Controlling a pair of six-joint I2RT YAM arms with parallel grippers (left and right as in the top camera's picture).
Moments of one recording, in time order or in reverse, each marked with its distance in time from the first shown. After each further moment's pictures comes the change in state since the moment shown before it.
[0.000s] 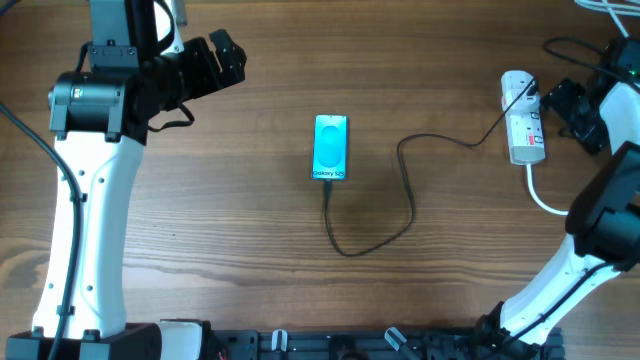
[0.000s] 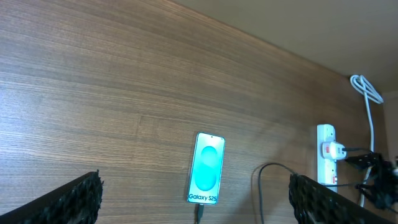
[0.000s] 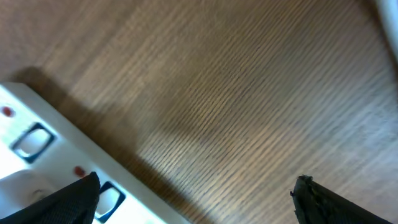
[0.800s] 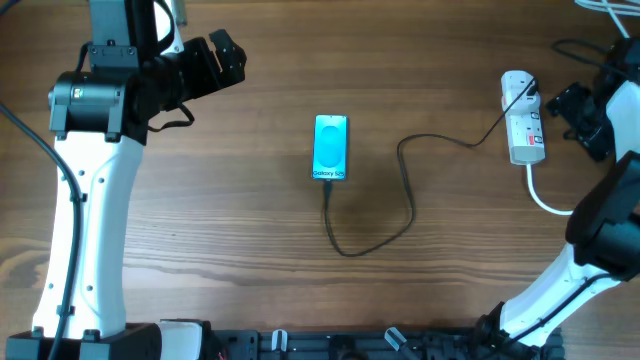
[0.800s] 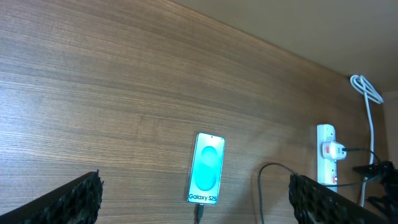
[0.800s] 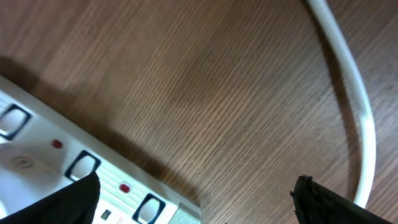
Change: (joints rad) left arm 0.000 0.000 0.000 0.000 0.000 0.000; right arm 0.000 -0.066 0.005 -0.127 0.073 0.061
